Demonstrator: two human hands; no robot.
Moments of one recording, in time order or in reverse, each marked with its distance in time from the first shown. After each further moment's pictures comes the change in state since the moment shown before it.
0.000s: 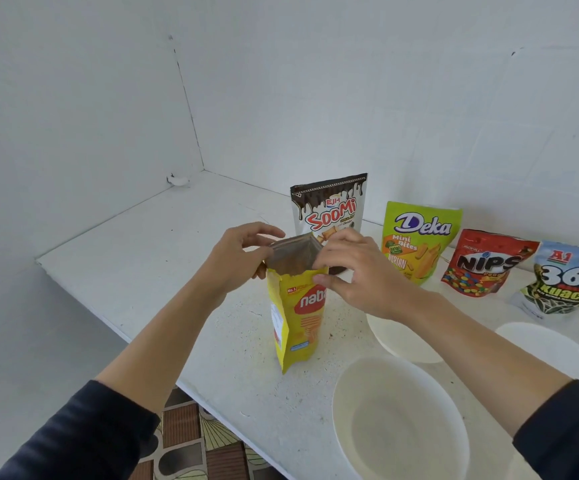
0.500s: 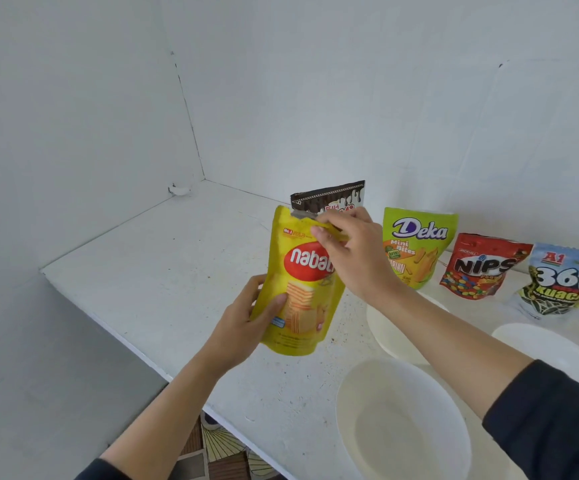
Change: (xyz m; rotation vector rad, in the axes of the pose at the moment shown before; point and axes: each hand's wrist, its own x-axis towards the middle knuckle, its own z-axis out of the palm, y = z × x) left_hand -0.055 -0.058 0.027 -0.192 -0.112 -0.009; right_hand 0.028 -0.035 -0.005 0.201 0.470 0.204
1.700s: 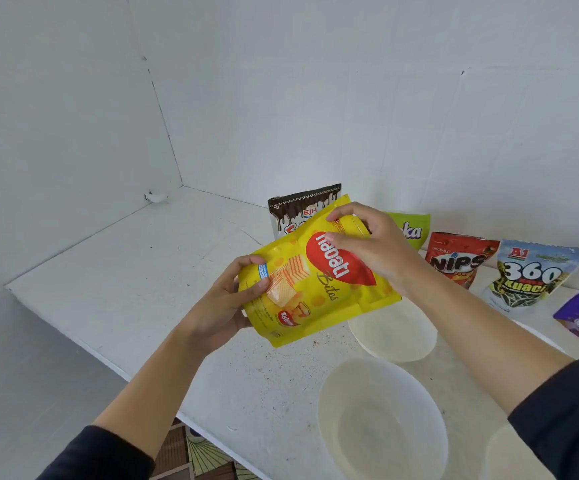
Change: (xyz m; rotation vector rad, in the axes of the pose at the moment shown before) left_hand 0.034 0.023 -0.004 -0.520 -0.194 -0.160; right_hand 0.005 0.017 -0.062 0.298 -0.171 0.442
